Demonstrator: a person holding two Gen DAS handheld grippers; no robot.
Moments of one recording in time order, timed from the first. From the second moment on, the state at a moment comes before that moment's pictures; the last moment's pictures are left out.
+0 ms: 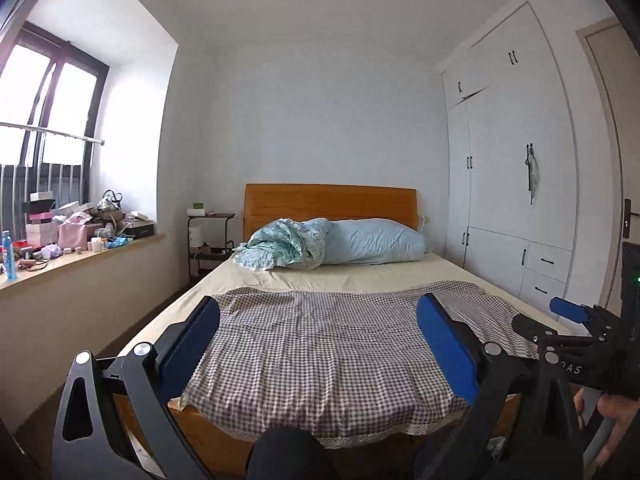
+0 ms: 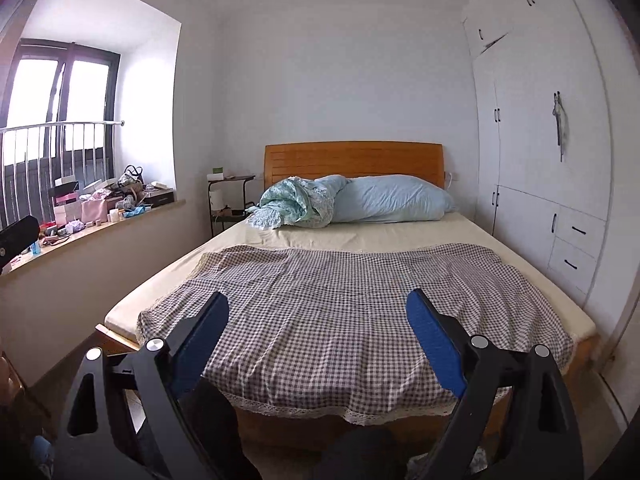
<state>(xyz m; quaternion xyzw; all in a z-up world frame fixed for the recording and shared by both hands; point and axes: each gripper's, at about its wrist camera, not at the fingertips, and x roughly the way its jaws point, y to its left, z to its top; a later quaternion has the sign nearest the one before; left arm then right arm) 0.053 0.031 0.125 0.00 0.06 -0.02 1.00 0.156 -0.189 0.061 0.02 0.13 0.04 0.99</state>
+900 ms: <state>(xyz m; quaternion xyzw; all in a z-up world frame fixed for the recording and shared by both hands) -0.029 0.027 0.066 -0.01 0.07 -0.02 1.00 0.069 -0.159 -0.003 -0.03 0.15 0.03 0.99</state>
